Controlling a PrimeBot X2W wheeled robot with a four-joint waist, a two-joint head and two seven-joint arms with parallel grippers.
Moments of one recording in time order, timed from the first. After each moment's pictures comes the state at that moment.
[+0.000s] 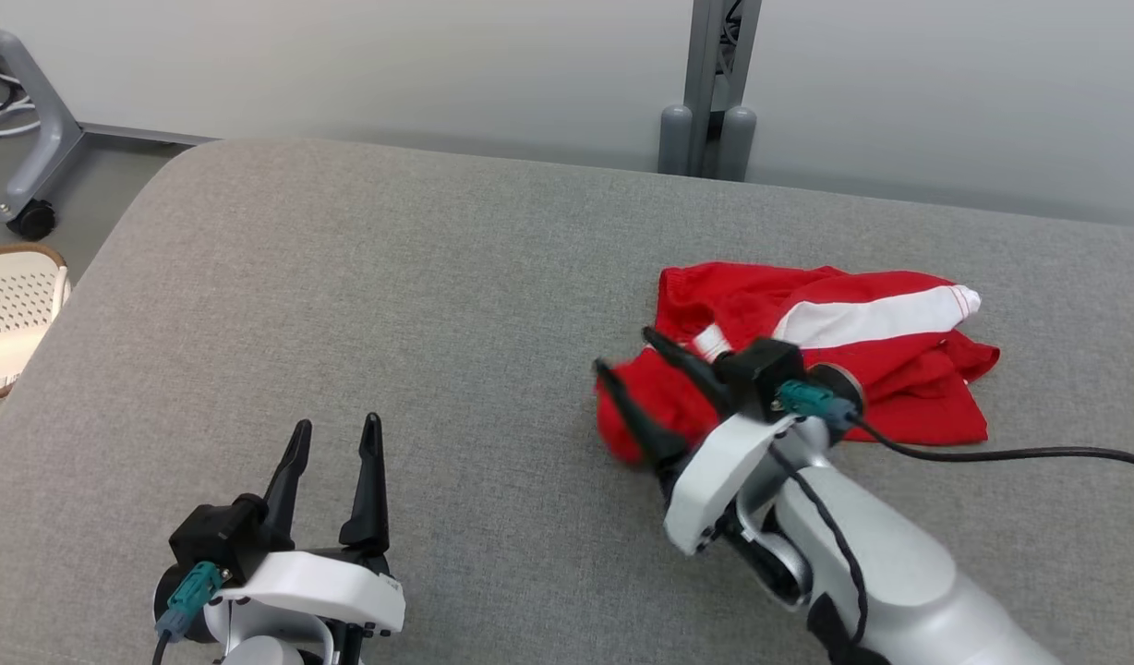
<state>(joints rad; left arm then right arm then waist) -0.11 0.05 -0.15 0.30 -0.39 0.02 -0.26 -0.67 -0.05 0.76 0.71 0.50 0.13 -0.24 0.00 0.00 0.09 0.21</state>
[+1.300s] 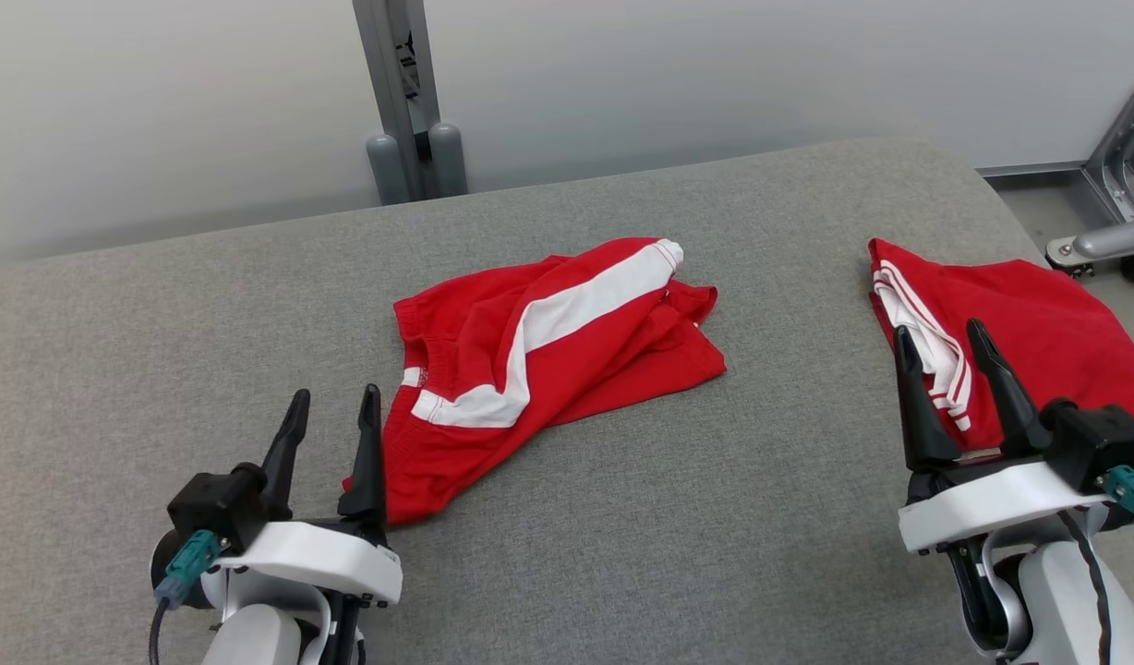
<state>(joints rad) -0.17 0.05 -0.13 0.32 -0.37 0.00 -0.26 -0.26 -0.11 0.08 0.32 0.26 0.13 -0.26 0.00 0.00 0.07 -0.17</state>
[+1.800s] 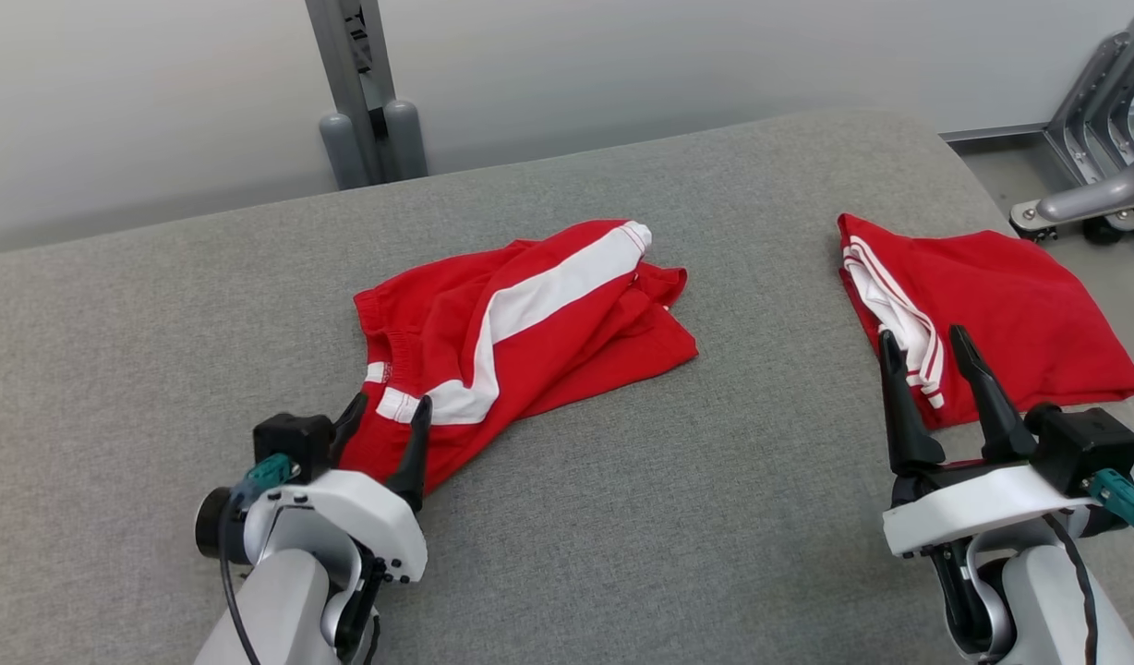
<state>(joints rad) -0.39 0.05 -0.26 0.71 -0.36 -0.06 -0.20 -0.26 -0.07 0.08 0.32 0.27 0.13 -0.26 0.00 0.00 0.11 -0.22</state>
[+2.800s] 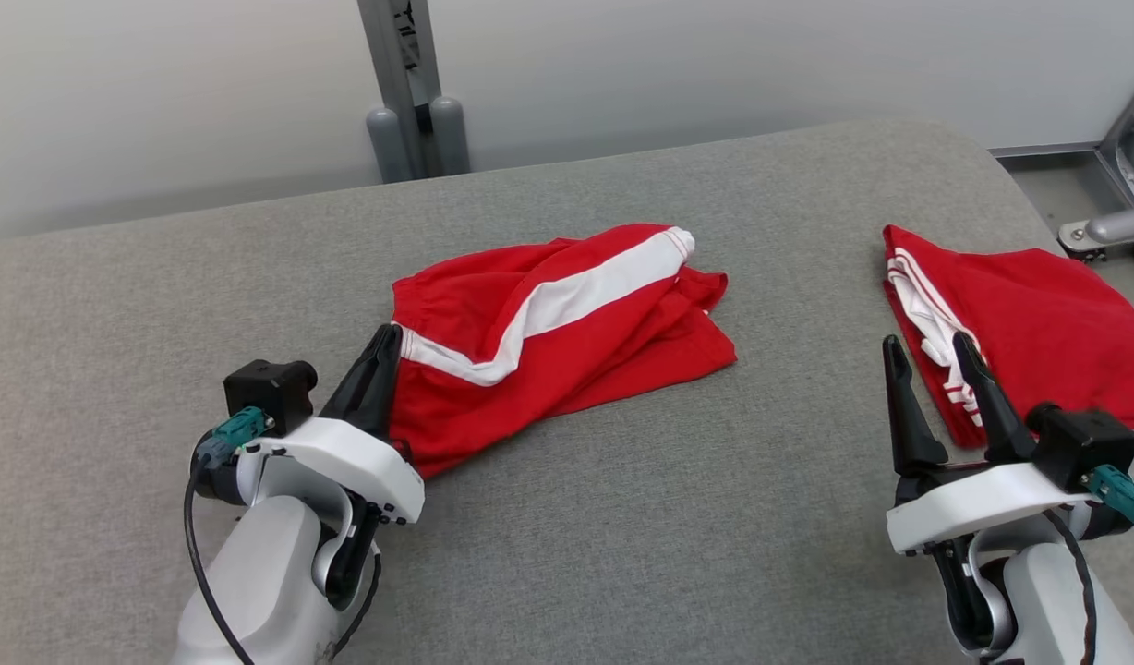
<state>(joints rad) -0.49 0.07 -0.28 0.72 -0.44 -0.12 -0.25 -0.27 -0.07 0.07 0.37 0.28 0.13 -0.26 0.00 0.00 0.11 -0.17</state>
